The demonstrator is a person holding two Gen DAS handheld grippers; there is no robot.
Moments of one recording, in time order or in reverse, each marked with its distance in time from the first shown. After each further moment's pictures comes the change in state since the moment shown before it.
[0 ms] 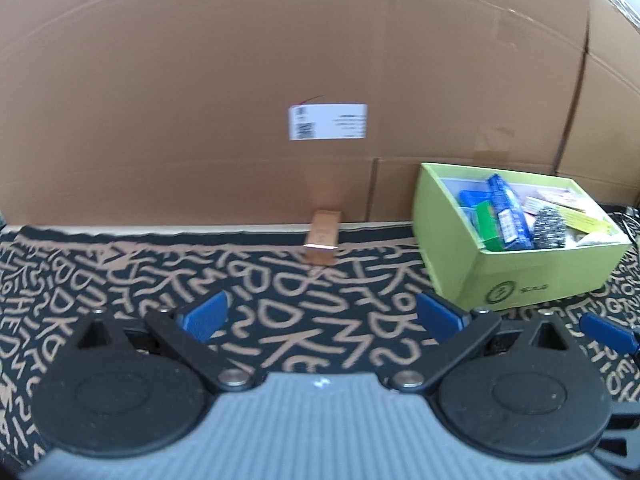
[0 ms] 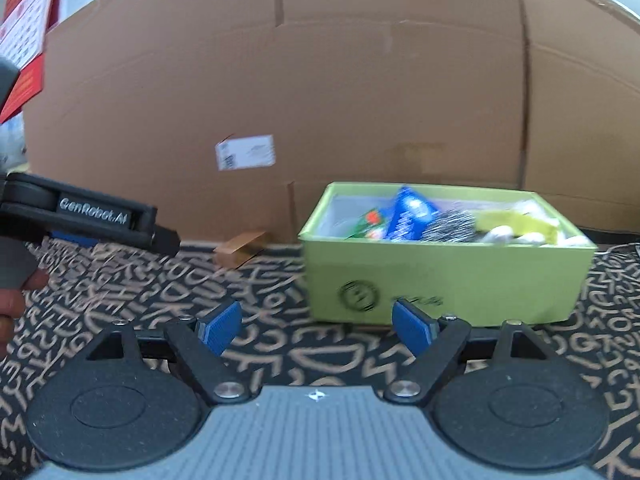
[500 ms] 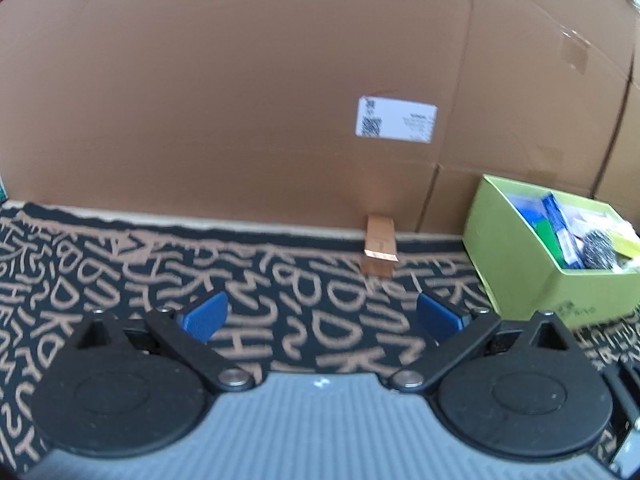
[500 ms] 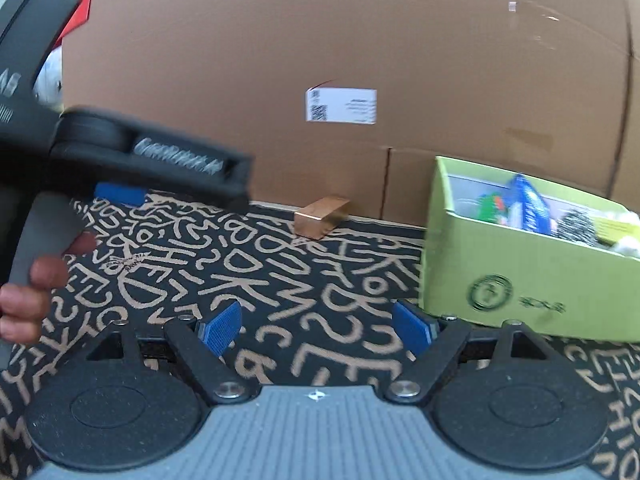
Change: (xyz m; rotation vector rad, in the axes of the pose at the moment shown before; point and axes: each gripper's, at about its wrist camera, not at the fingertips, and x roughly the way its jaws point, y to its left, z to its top) left arm 0.041 0.049 -0.001 -0.079 -0.030 0.017; right arm 0.061 0.077 -0.004 -0.123 0.085 0.073
